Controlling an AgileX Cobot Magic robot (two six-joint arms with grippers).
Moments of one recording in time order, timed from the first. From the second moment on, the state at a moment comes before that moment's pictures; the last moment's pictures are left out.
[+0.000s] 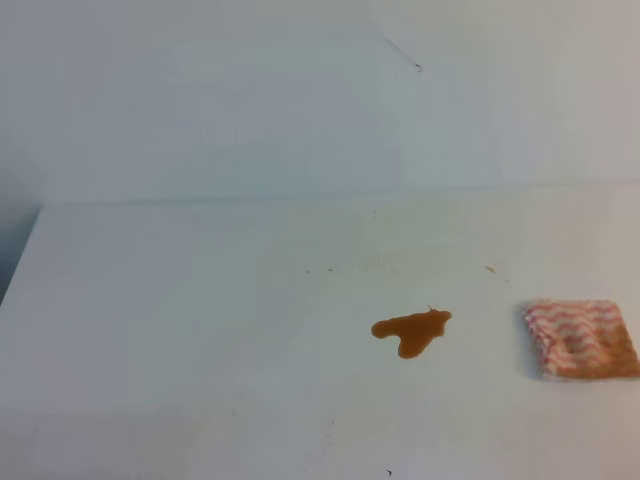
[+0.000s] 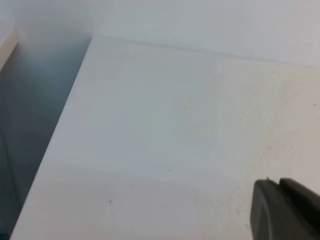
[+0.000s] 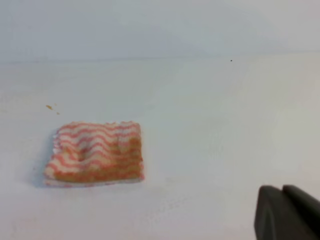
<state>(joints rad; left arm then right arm) -0.08 0.00 0.00 0.03 0.33 -0.30 -0.08 -0.01 0.00 -0.16 0.33 0.11</state>
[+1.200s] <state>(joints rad) -0.08 0.00 0.00 0.03 0.33 -0.30 -0.11 0.00 0.00 -0.16 0.33 0.11</state>
